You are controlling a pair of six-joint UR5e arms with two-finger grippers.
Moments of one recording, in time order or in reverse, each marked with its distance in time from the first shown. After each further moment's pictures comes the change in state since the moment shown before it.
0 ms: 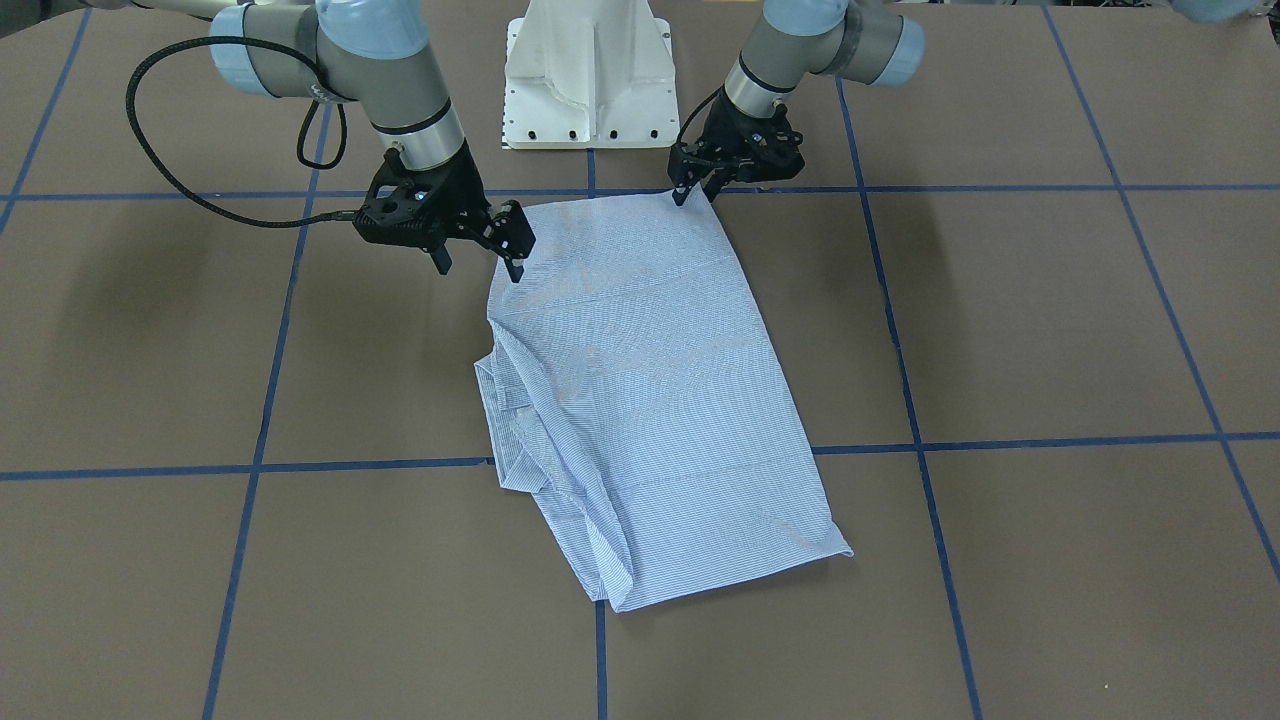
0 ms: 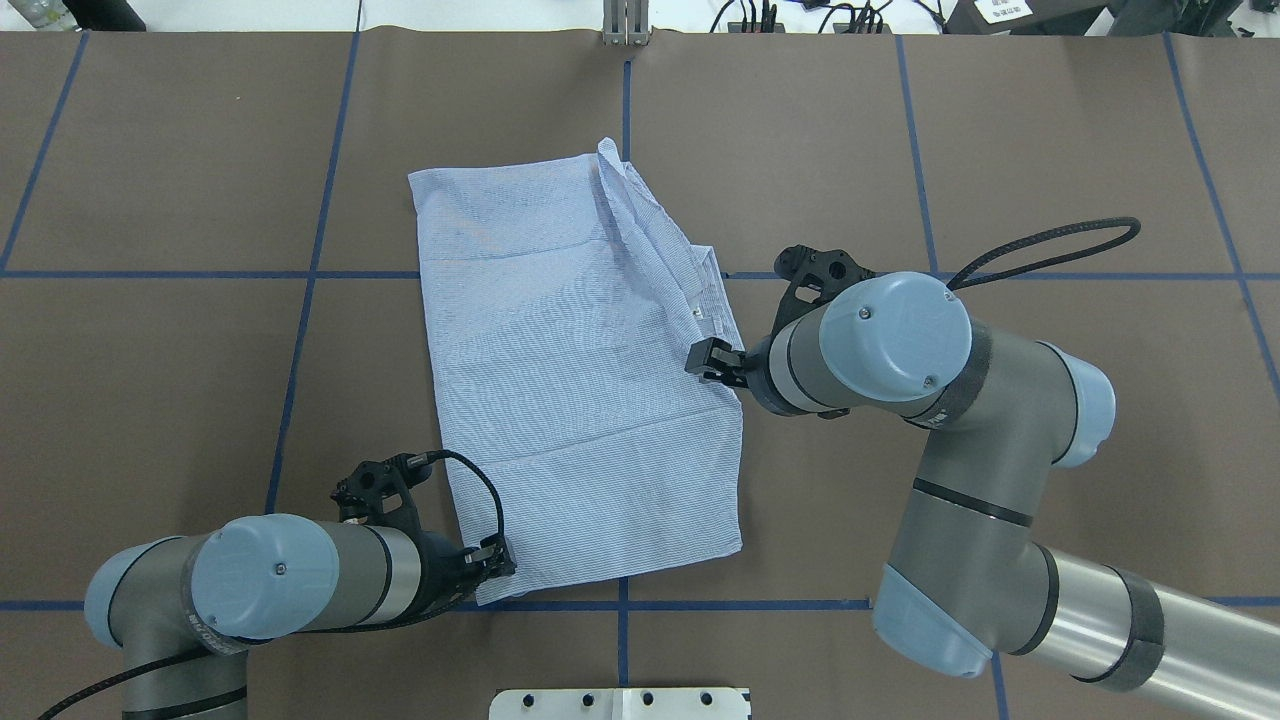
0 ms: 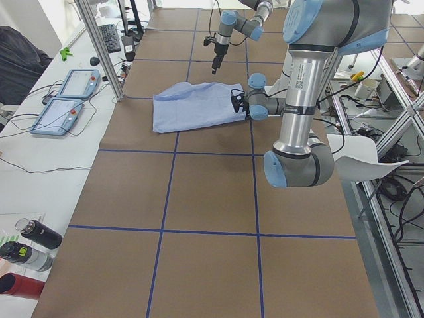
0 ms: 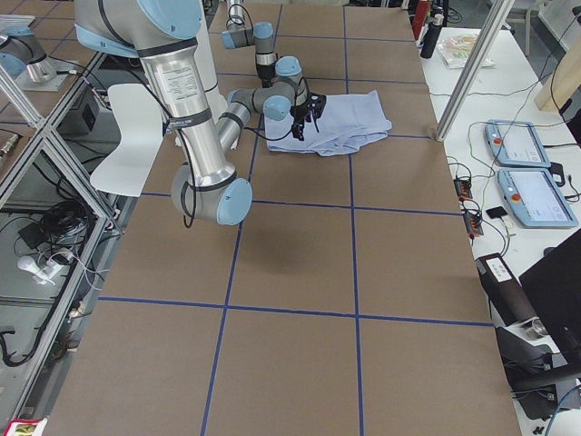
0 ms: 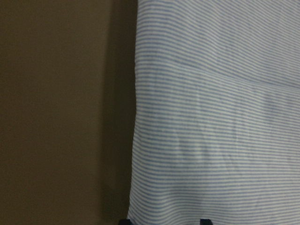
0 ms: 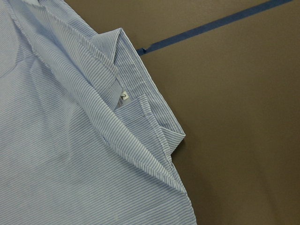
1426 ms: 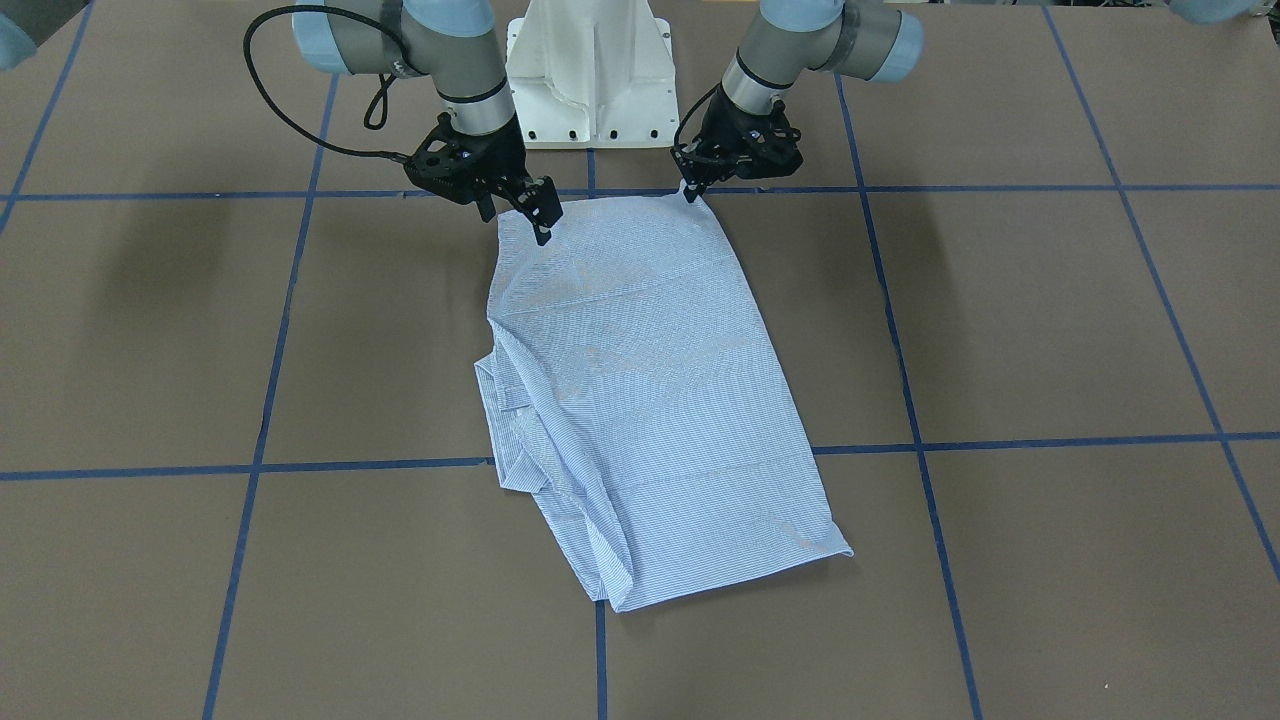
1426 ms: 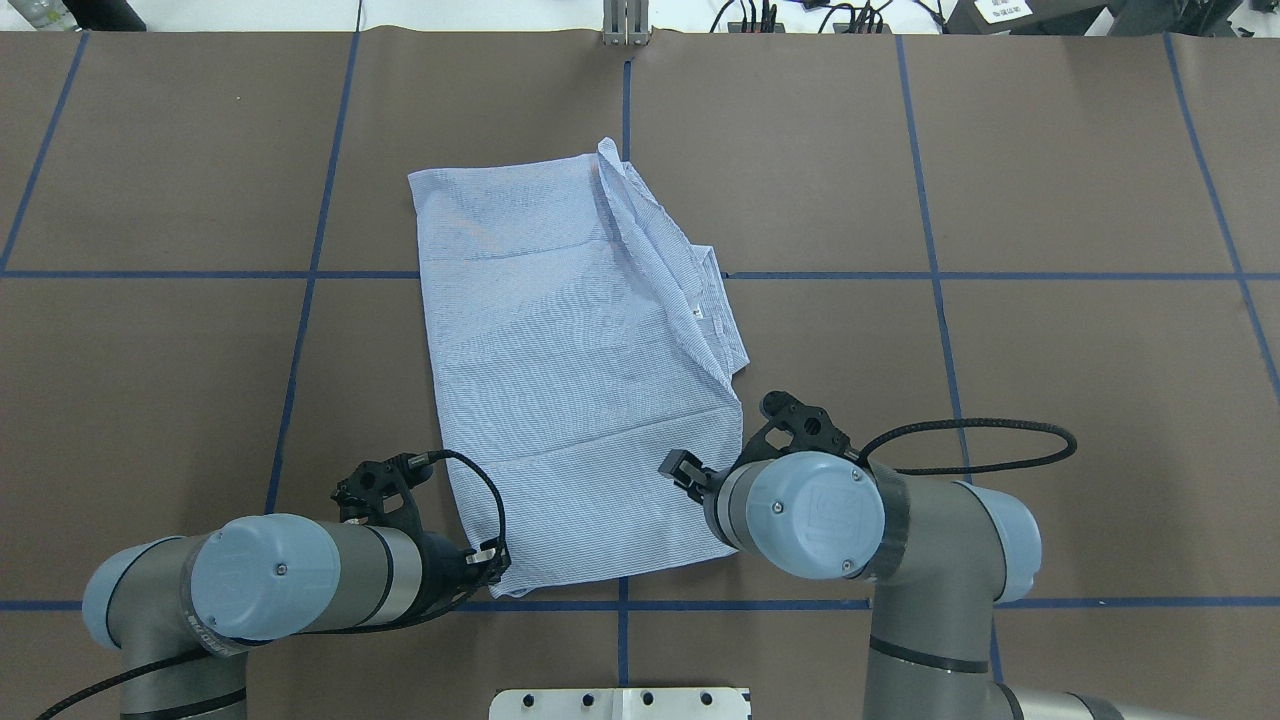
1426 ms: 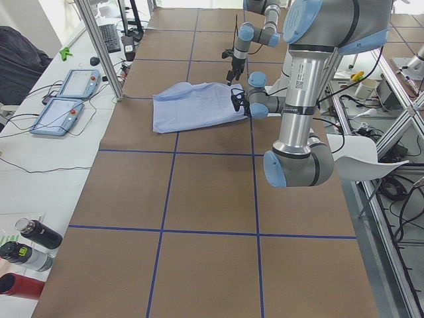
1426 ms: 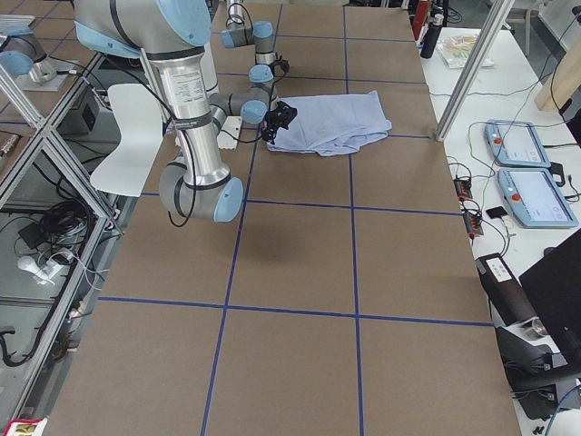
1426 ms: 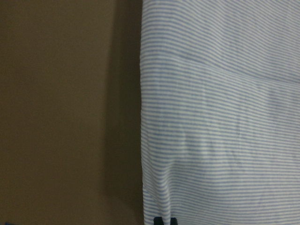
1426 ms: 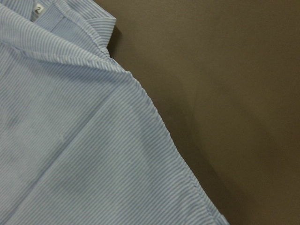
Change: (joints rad) left arm 0.000 -0.001 -0.013 0.012 -0.001 -0.001; right arm -0.242 -0.023 -0.008 -0.032 -0.176 0.461
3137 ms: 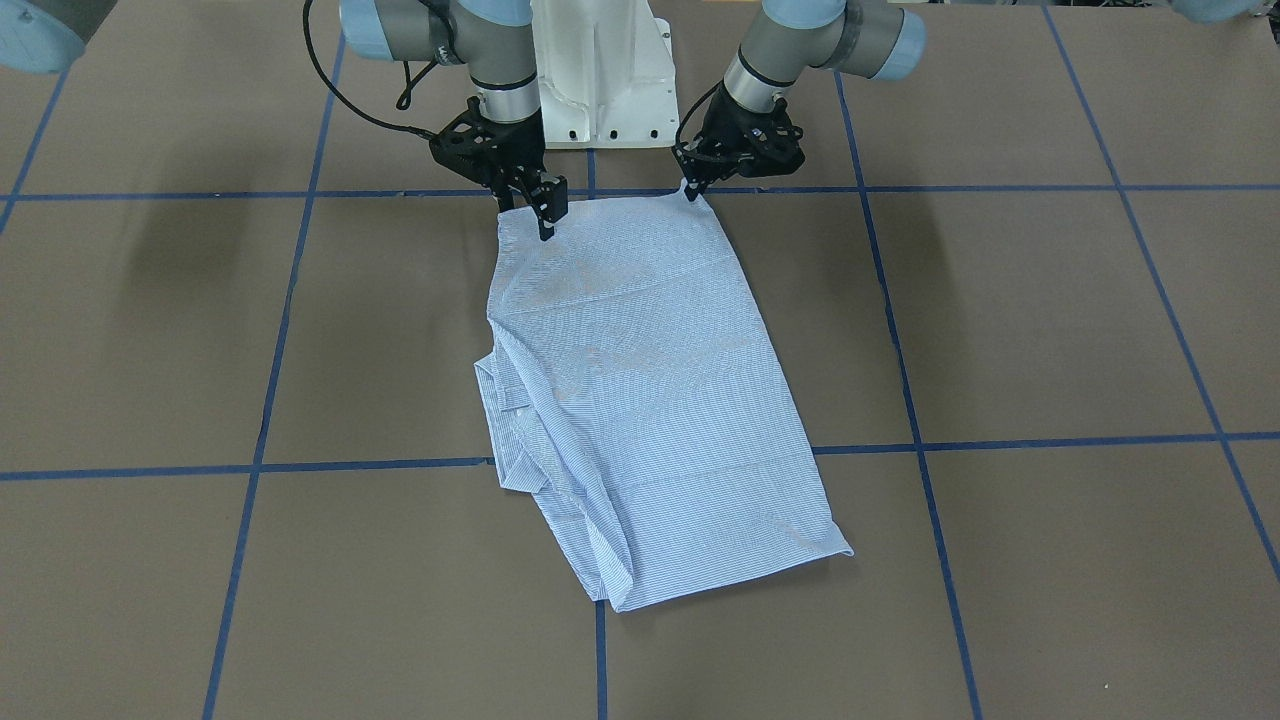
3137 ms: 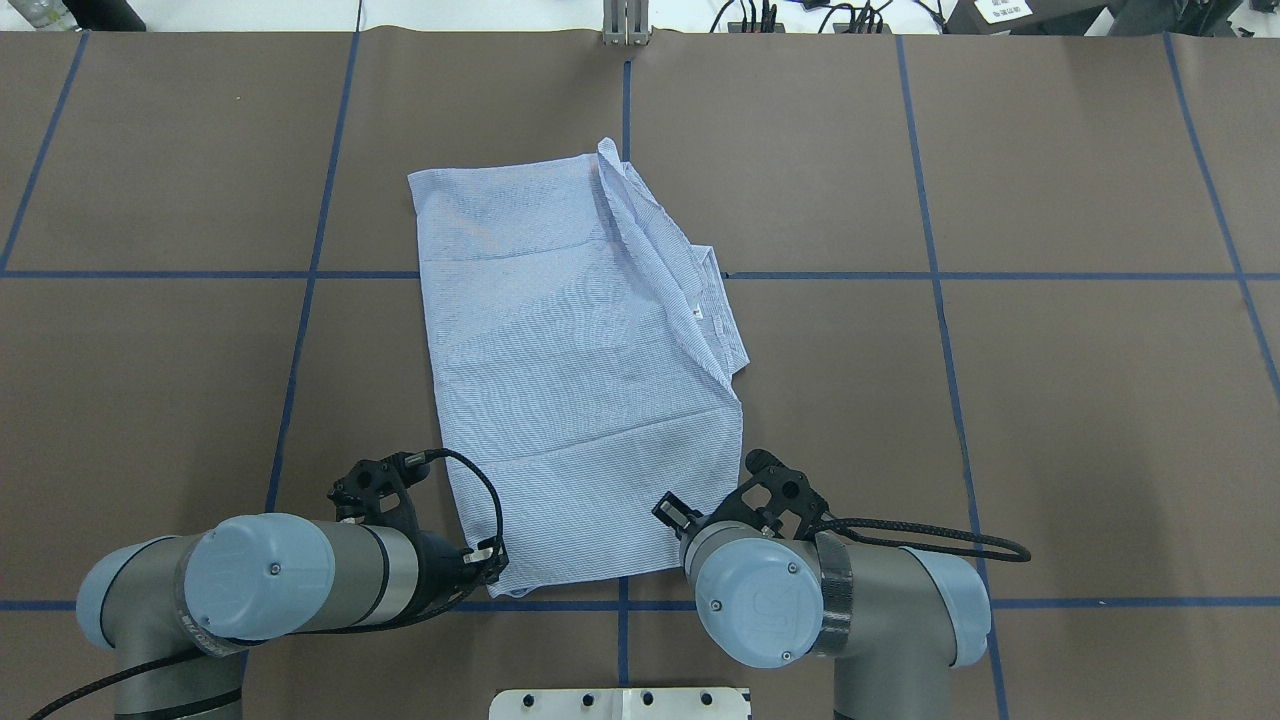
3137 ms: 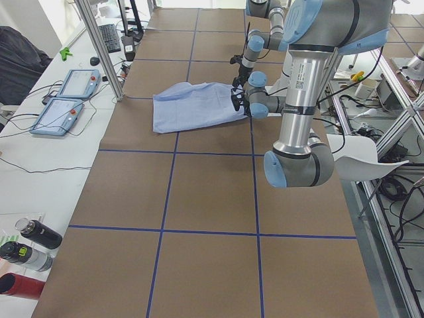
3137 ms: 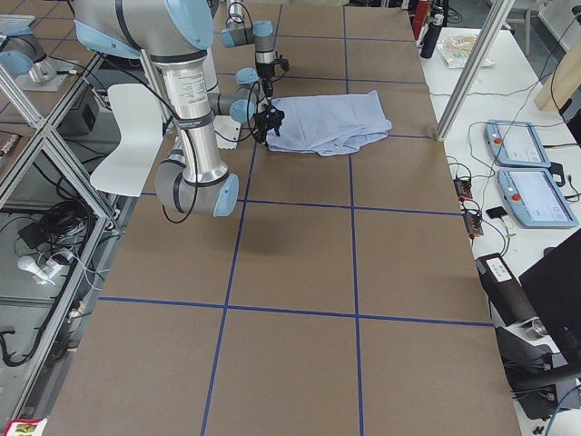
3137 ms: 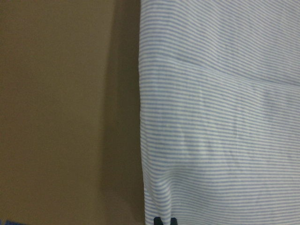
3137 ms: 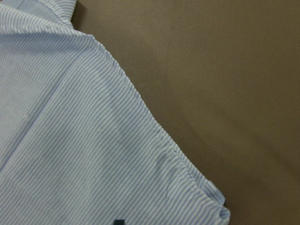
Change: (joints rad) left arm -0.003 0.007 -0.009 0.000 -0.001 0.000; right arm -0.091 0.042 -0.045 -0.053 -0.144 0.164
